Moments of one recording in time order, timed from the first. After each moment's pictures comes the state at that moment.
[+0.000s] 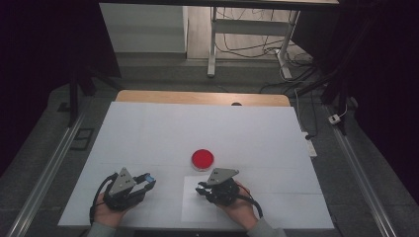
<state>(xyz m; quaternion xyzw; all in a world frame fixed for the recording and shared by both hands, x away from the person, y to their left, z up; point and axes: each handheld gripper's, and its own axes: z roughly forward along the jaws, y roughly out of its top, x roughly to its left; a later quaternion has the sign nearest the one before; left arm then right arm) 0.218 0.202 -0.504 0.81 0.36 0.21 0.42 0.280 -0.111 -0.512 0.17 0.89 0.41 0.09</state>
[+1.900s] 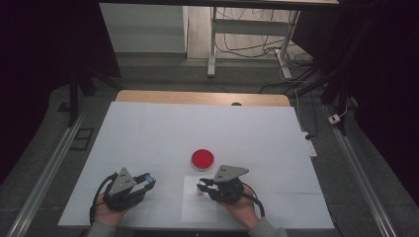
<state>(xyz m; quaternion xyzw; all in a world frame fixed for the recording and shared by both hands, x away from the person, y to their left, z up) 0.218 0.202 -0.504 0.80 0.37 0.21 0.42 0.280 -0.125 -0.498 0.18 0.86 0.47 0.08</state>
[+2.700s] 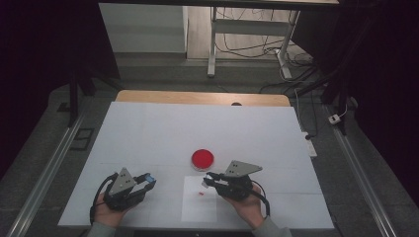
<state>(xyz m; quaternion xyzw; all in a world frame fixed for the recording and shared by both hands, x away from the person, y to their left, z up) 0.218 0.202 -0.504 0.80 0.36 0.21 0.42 0.283 -0.145 -0.484 0.22 0.83 0.50 0.09</state>
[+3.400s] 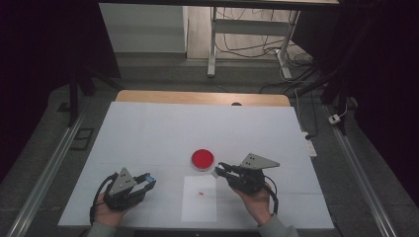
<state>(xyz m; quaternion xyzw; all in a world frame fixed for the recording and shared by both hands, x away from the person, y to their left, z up) 0.218 0.202 -0.505 0.81 0.36 0.21 0.42 0.292 -0.173 -0.469 0.28 0.79 0.54 0.11</state>
